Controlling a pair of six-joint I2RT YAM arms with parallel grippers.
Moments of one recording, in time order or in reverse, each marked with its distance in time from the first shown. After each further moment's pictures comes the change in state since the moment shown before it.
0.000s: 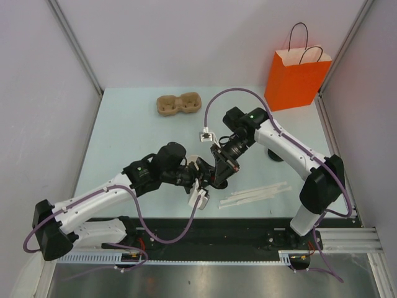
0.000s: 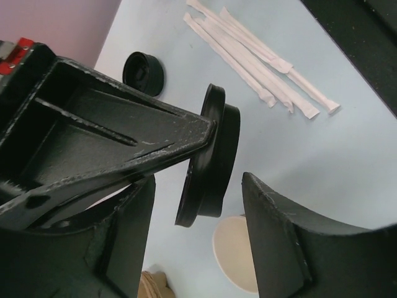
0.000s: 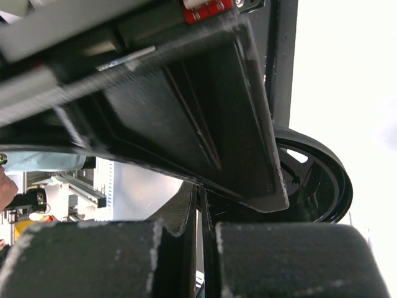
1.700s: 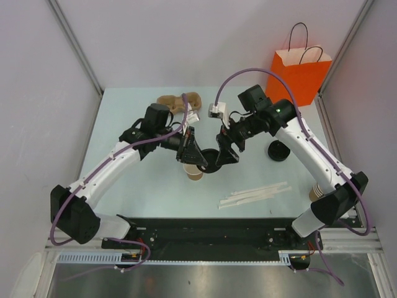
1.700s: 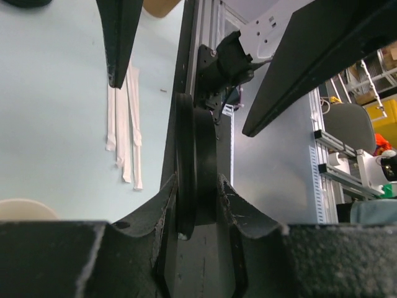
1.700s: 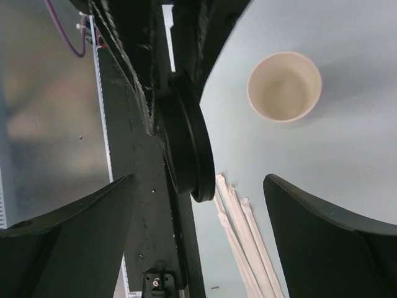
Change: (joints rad) left arm 0.410 0.254 0.263 -0.036 0.579 -1.385; right arm -0.056 -0.137 0.148 0.198 0.308 0.164
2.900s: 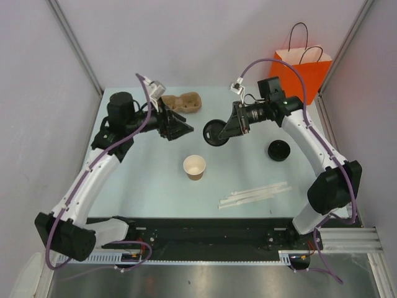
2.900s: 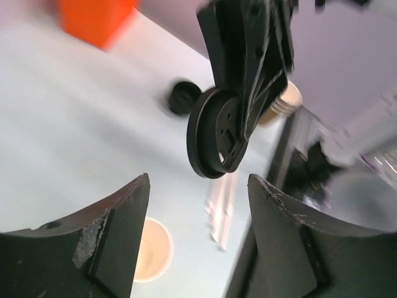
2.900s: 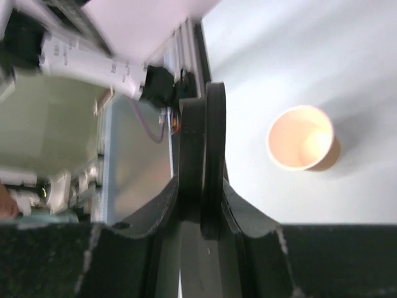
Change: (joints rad) left arm 0.183 -0.126 0.036 0.221 -0.222 -0.143; right arm -0.219 0.085 -0.083 0.292 -0.426 0.316
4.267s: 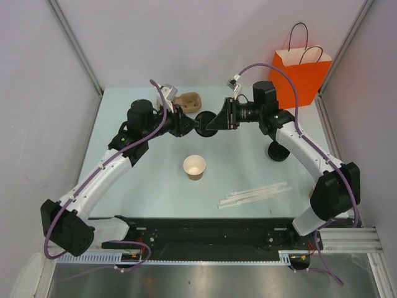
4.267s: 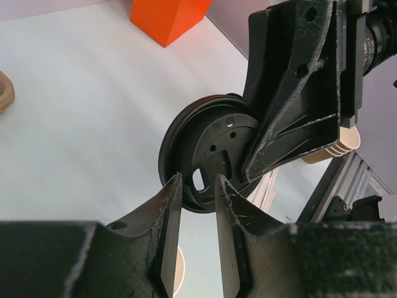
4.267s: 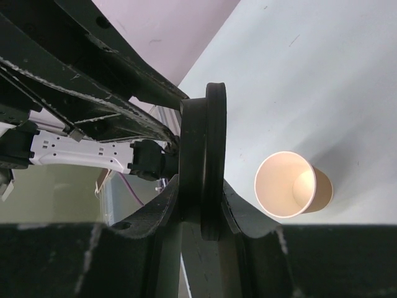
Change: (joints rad) left arm -0.138 0.013 -0.099 0.155 -0.456 -0.121; right arm 0.050 -0.067 -0.261 0.684 0.265 0.652
